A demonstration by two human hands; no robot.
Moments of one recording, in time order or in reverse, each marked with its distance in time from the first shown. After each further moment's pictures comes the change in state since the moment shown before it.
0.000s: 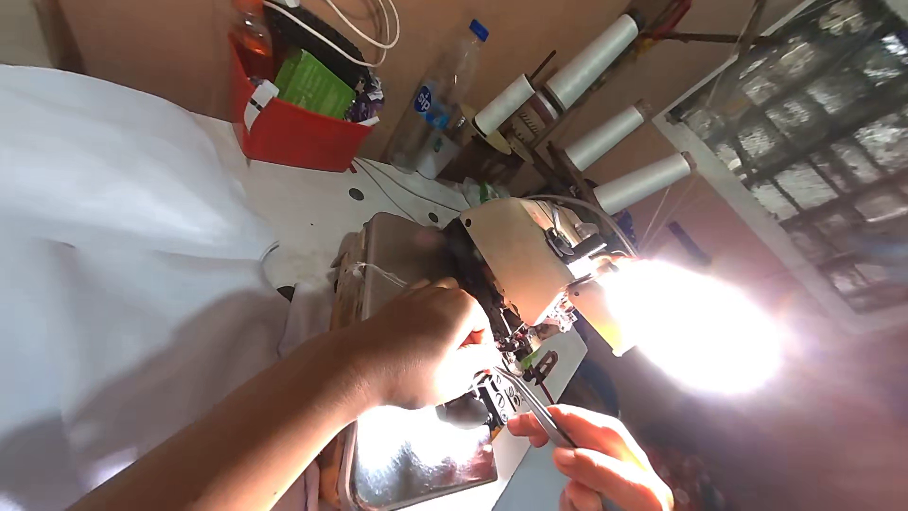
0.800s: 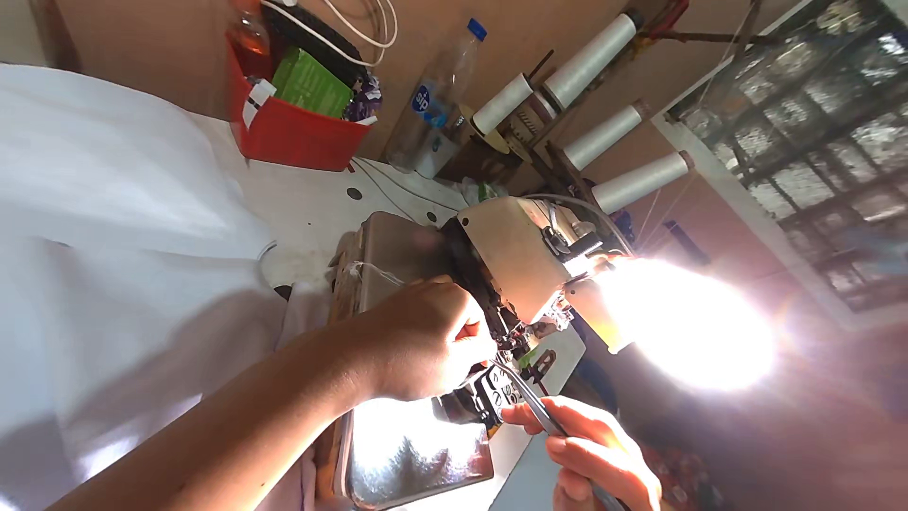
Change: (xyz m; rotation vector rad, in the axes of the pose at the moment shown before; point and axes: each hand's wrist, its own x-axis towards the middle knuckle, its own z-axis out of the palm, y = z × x) left_hand -0.001 0.006 -0.006 -0.086 -0.016 -0.091; right_hand -0.001 0.002 0.003 -0.052 0.032 -0.009
